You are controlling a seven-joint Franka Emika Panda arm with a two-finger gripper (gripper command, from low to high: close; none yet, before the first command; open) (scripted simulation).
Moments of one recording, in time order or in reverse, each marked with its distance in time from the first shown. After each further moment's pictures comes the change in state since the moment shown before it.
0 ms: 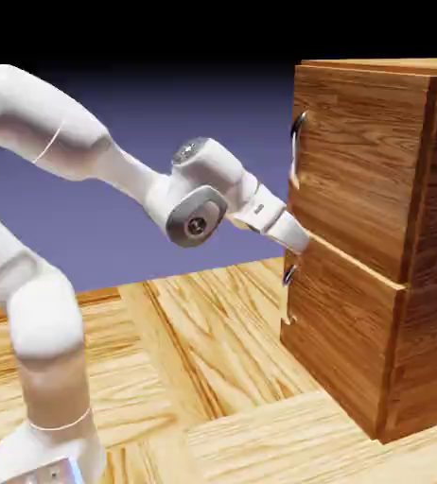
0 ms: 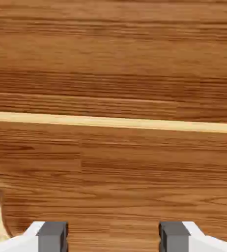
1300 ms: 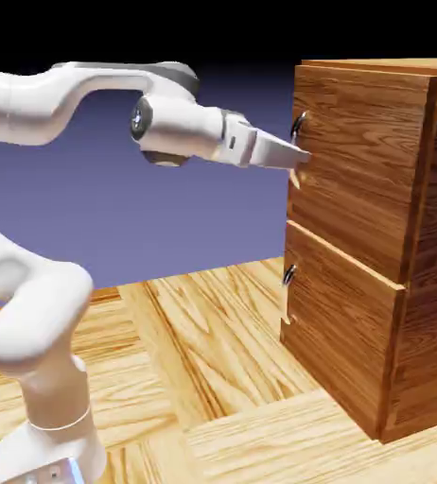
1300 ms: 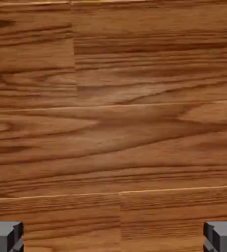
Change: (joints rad) arm -0.512 -0.248 0.617 0.295 1.696 -0.012 -1.193
